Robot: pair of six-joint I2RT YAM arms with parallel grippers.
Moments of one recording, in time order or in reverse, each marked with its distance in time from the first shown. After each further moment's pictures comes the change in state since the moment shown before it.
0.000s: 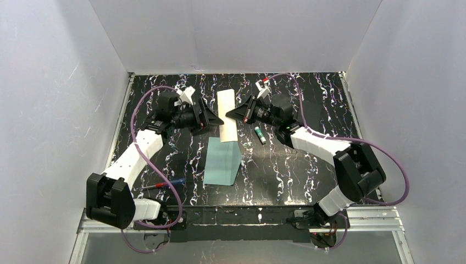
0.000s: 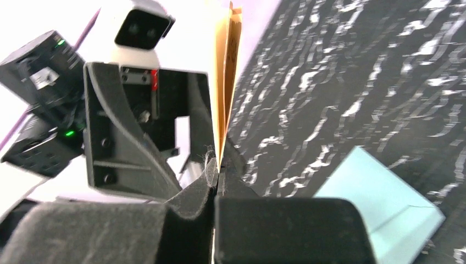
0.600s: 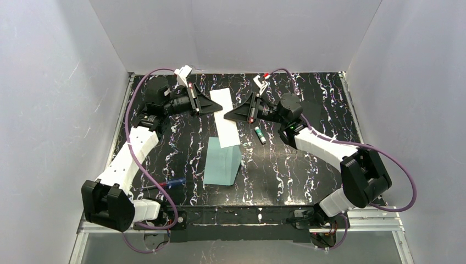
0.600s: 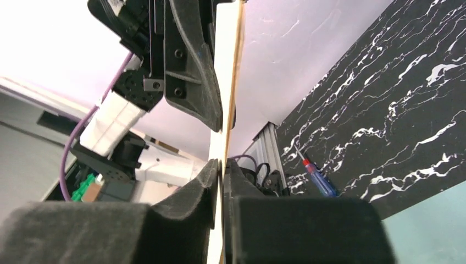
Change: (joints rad) left arm 0.024 -0.024 0.142 0.271 0.267 -0.193; right arm 0.002 -0.074 0.002 0.229 -0.303 0.247
